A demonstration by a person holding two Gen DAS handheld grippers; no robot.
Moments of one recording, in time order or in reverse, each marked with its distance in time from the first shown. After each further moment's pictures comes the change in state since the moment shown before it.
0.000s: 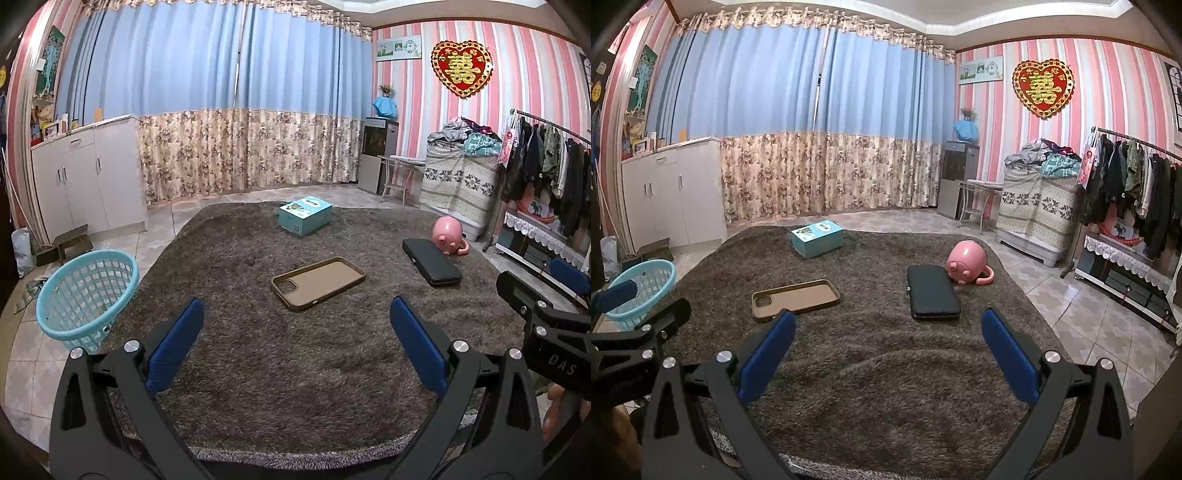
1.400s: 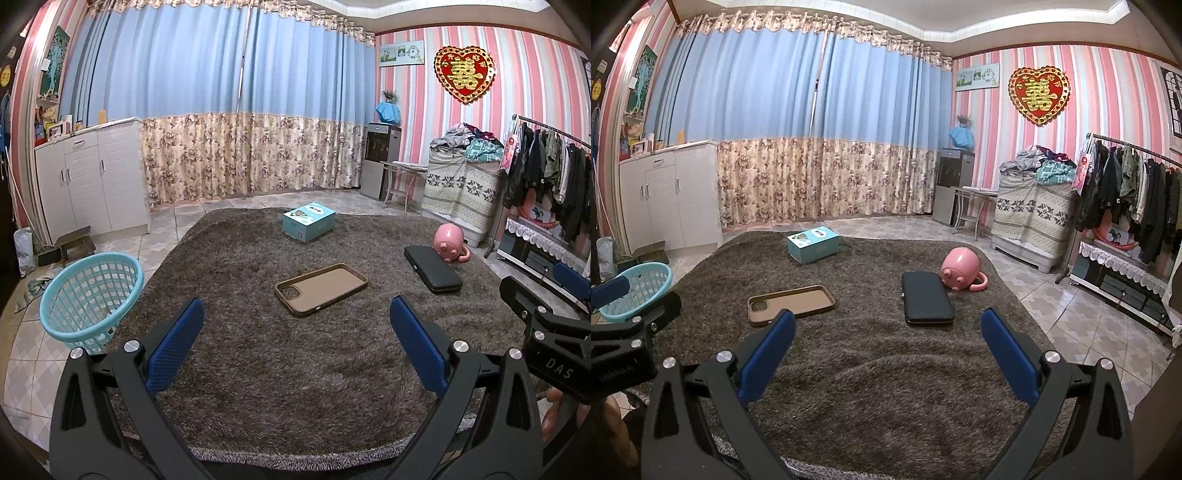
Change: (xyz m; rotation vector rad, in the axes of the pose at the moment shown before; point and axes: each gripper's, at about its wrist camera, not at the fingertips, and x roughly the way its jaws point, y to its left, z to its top) left arm -0.005 0.007 0.006 -0.011 -0.014 0.005; right arm -0.006 -0.003 0.000 -0.007 -0.028 -0.018
